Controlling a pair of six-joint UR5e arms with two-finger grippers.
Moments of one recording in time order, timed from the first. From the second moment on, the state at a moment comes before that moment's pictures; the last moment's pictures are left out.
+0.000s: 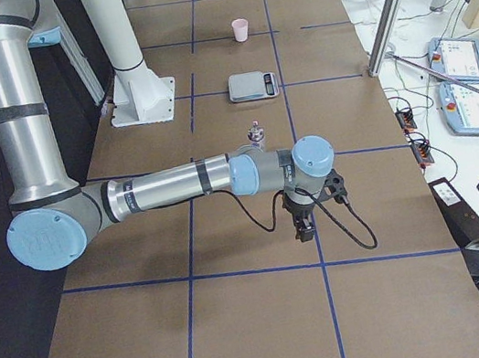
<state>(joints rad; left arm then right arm) -1.56 -1.63 -1.67 -1.64 -2.34 0.06 1.48 -1.51 1.64 -1.69 2.40 -0.16</state>
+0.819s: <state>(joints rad) -1.53 -1.64 -1.68 -1.69 -2.36 0.05 1.48 -1.53 1.66 -1.67 2.41 -0.16</state>
